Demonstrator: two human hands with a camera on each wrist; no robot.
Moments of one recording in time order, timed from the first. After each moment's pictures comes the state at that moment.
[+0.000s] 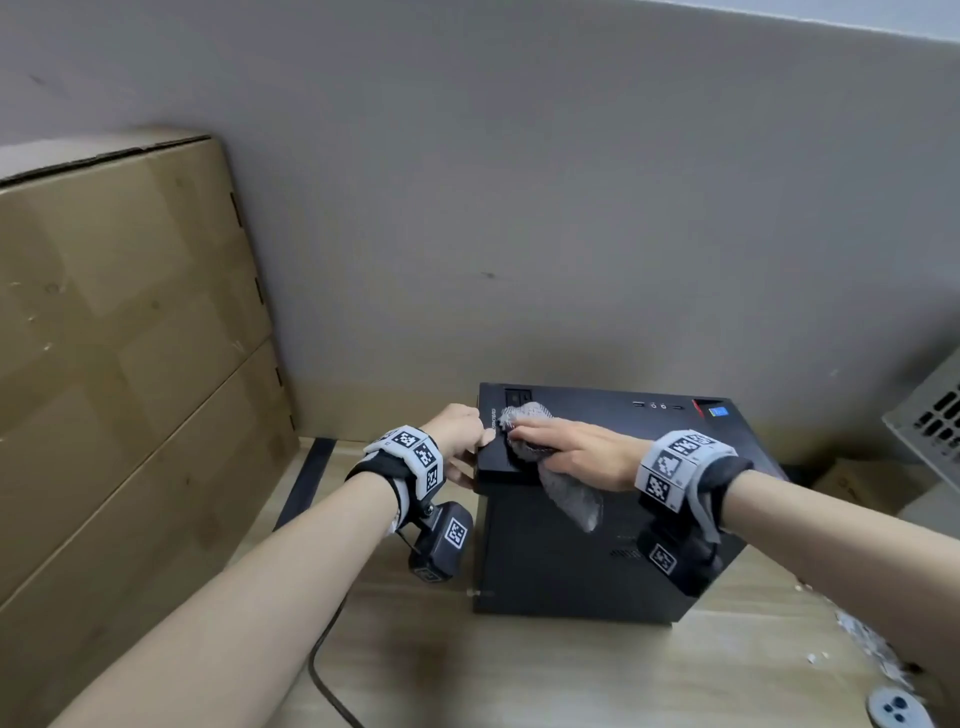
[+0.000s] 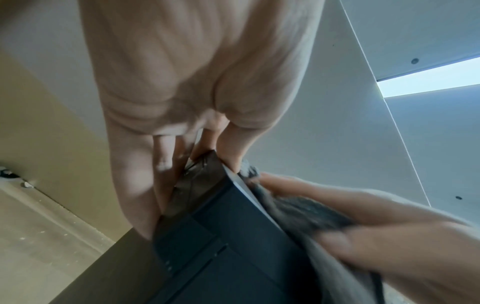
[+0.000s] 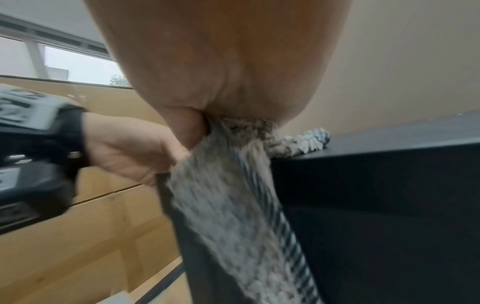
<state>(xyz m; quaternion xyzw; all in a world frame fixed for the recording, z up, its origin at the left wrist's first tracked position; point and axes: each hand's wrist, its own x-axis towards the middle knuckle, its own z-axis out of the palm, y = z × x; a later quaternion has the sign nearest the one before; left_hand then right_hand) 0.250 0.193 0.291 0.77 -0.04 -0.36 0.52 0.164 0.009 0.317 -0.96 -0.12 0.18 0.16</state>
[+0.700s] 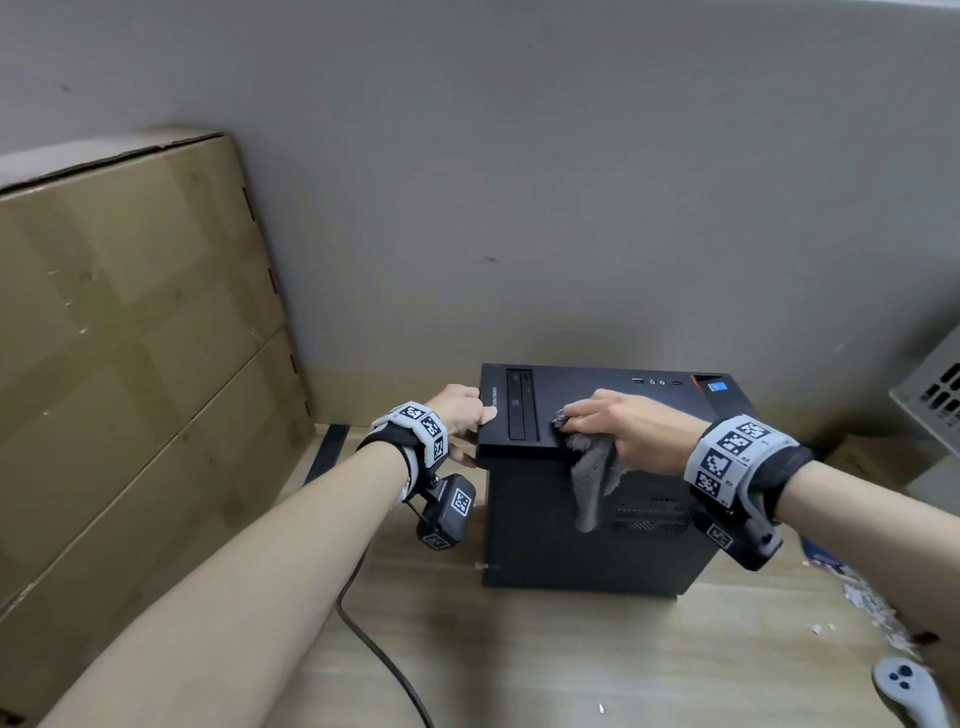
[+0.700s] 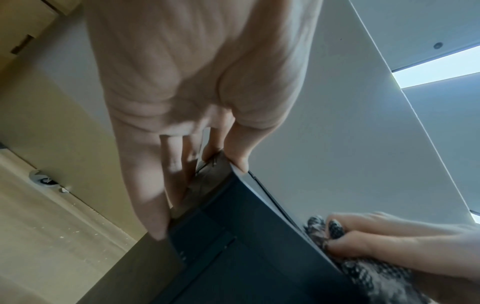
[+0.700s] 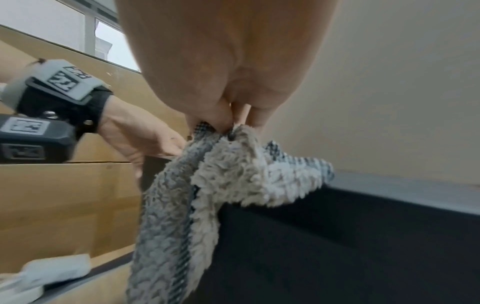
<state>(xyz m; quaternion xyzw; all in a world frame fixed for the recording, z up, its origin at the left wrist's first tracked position) 0.231 0.200 0.302 0.78 -0.02 -0.35 0.52 0.123 -0.029 0.328 -0.98 -0.21 0.06 0.04</state>
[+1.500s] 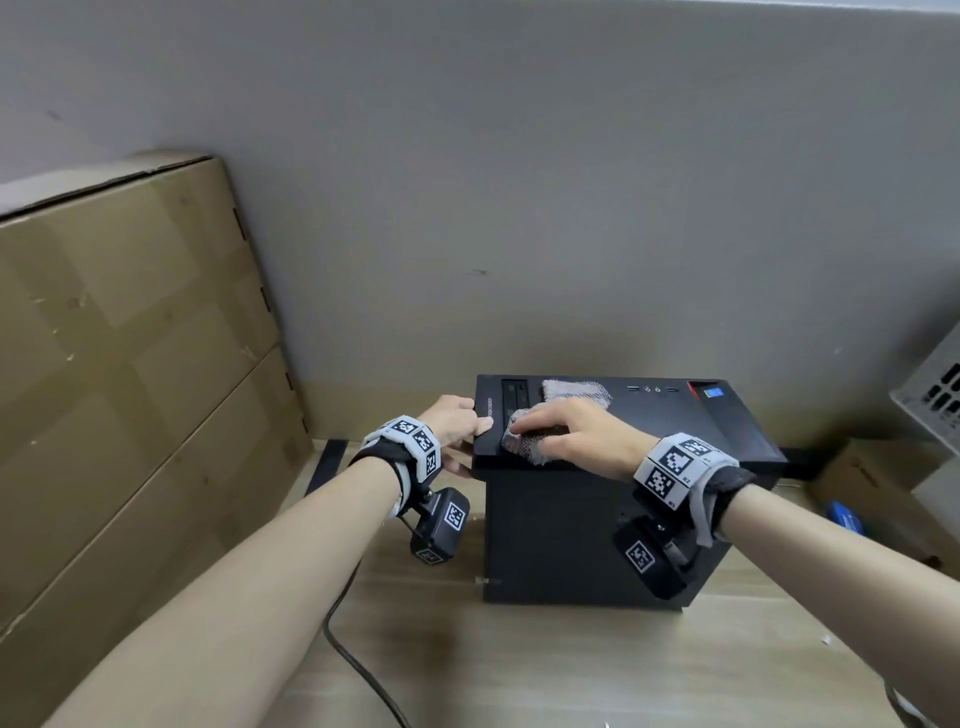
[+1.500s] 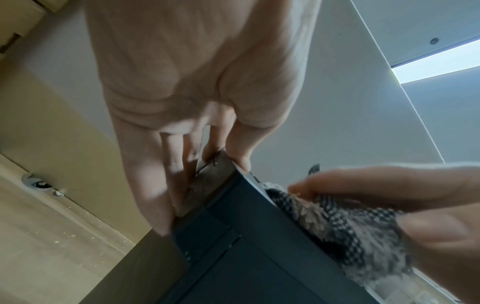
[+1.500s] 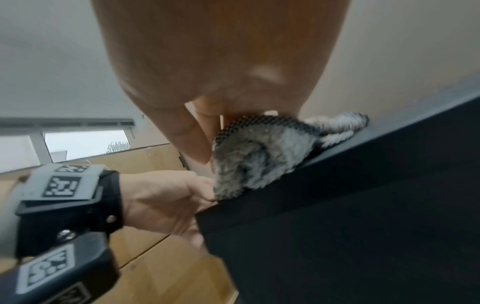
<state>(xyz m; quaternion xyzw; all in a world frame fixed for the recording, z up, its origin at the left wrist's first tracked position) 0.239 0.197 0.300 0.78 -0.01 -0.34 0.53 0.137 0.021 0.333 -0.95 -0.08 0.08 0.29</state>
